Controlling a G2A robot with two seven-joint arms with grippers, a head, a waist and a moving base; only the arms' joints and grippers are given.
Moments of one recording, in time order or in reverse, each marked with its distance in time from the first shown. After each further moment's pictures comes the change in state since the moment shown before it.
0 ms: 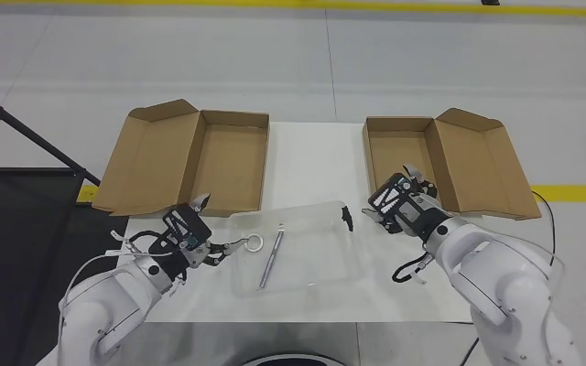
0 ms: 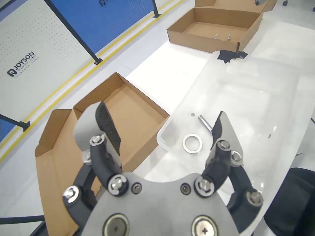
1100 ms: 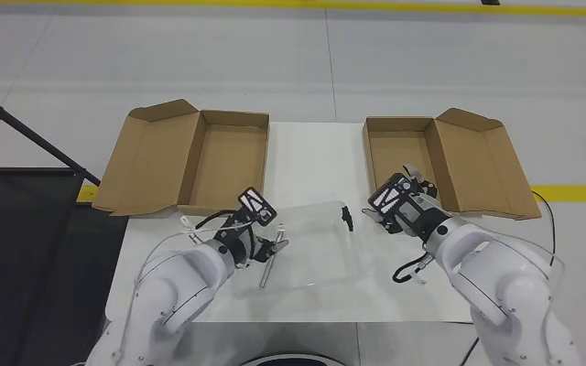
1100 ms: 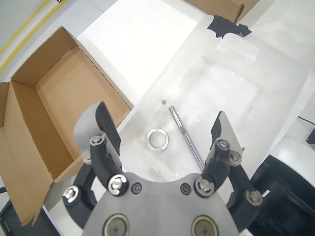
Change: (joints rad) left arm -0.295 -0.042 0.392 0.033 -0.100 0.322 -0.603; right arm 0.000 0.000 0.000 0.000 0.000 0.000 0.000
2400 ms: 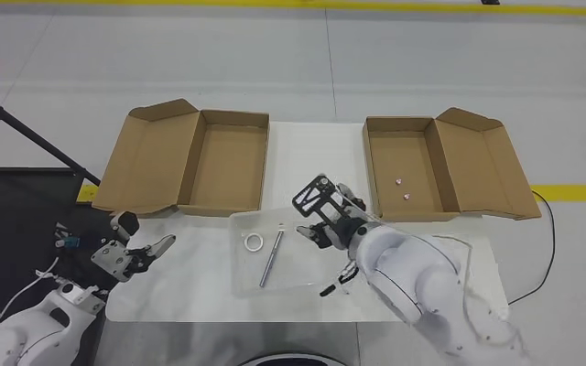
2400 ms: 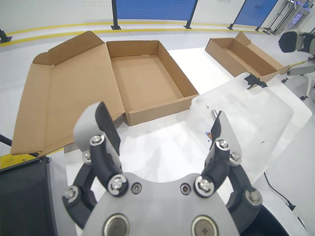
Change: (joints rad) left arm 0.518 0.023 -0.750 0.137 -0.470 -0.339 0.643; right arm 0.322 -0.113 -0.529 0.069 0.076 0.507 0.408
